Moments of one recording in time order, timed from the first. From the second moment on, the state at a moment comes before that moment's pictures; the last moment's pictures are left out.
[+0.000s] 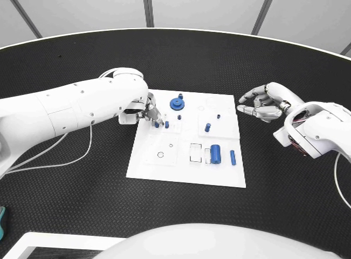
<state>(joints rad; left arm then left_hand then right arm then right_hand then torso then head) 1.37 -0.53 -0.16 1.14 -1.06 0.36 -0.70 1.00 -0.18 0.58 0.22 0.05 0.84 0.05 0.85 0.78 1.27 -0.02 1.33 0.97 1.46 -0.07 1.57 1.31 0.09 1.35 0.04 1.38 1.21 1.27 -0.97 -0.12 1.58 -0.98 -0.48 -0.06 1.21 -0.19 0.48 0.16 0.30 0.81 0.17 0.27 0.43 1.28 0.08 1.26 1.22 1.47 0.01 1.47 1.31 0.10 1.33 0.11 1.02 1.12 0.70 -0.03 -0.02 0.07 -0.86</state>
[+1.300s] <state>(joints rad) 1.37 -0.58 -0.16 1.15 -0.97 0.07 -0.62 1.00 -0.14 0.35 0.29 0.05 0.78 0.07 0.79 0.79 1.12 0.00 1.19 0.74 1.47 -0.06 1.47 1.31 0.11 1.24 0.04 1.24 1.02 1.27 -0.97 -0.12 1.57 -0.98 -0.47 -0.06 1.21 -0.19 0.48 0.17 0.30 0.80 0.17 0.27 0.43 1.28 0.08 1.26 1.22 1.47 0.01 1.47 1.31 0.10 1.33 0.11 1.01 1.12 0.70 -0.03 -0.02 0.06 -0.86</state>
